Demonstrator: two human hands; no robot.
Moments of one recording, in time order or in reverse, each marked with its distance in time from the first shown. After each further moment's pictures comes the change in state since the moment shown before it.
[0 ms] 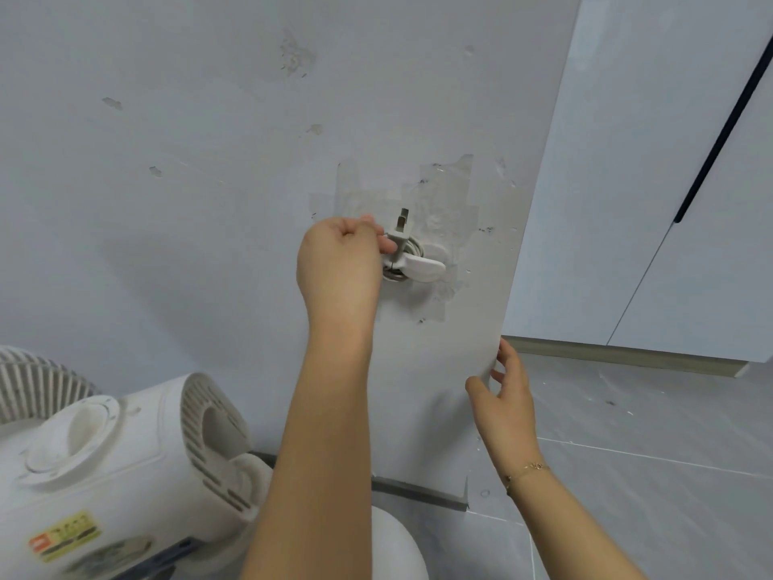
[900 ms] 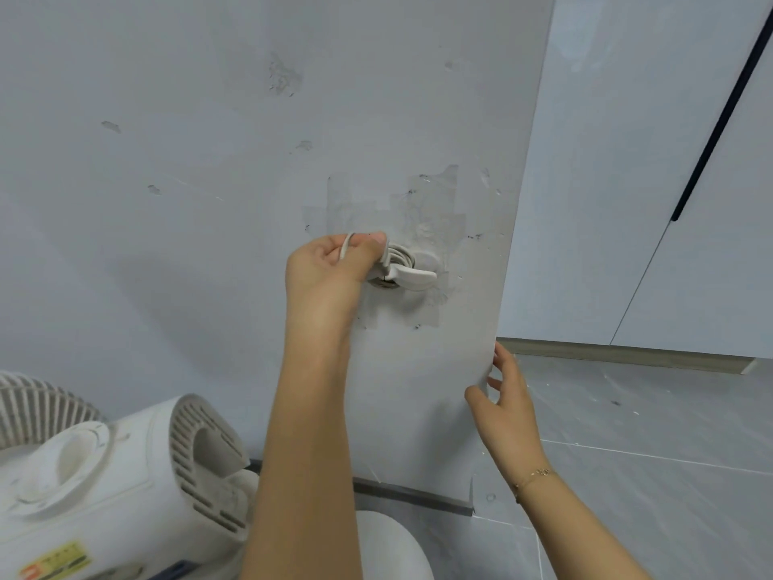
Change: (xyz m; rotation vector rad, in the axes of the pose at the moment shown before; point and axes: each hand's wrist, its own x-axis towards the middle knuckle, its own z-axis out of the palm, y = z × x) left_hand -0.018 0.013 -0.012 -0.140 -0.140 -0.072; right_hand 0.000 0.000 -0.011 -0.074 -0.081 -0.013
